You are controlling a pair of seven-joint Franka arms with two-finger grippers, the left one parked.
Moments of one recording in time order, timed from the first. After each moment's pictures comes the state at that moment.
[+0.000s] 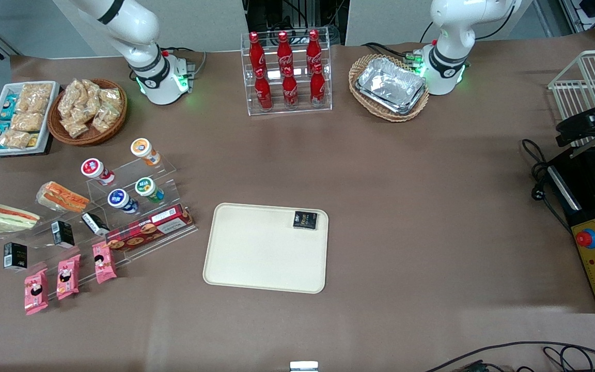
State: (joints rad) arm -0.45 0.27 -0.14 -1.85 0.08 2.24 -2.25
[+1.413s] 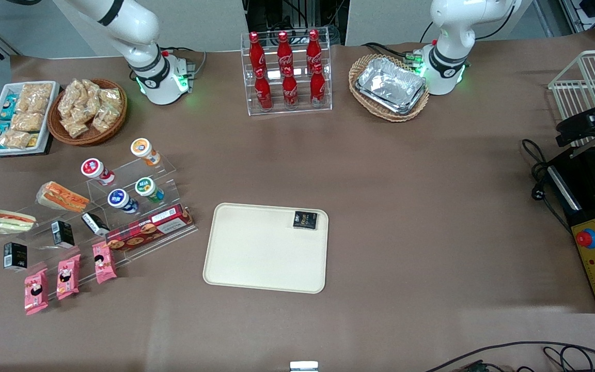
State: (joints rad) arm -0.45 0.31 -0.13 -1.84 0.15 2.30 -2.24
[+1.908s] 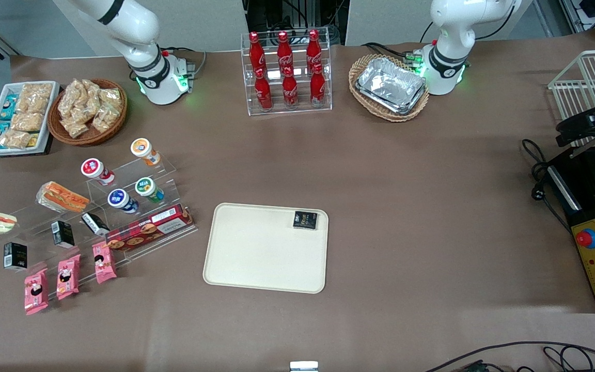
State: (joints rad) arm -0.44 0.28 -0.12 -1.68 0.18 2.08 -2.10
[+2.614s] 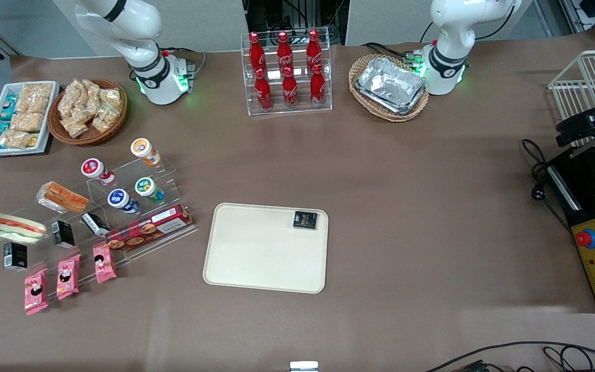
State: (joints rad) arm -0.18 0.22 -0.11 -1.58 0.12 1.88 -1.63
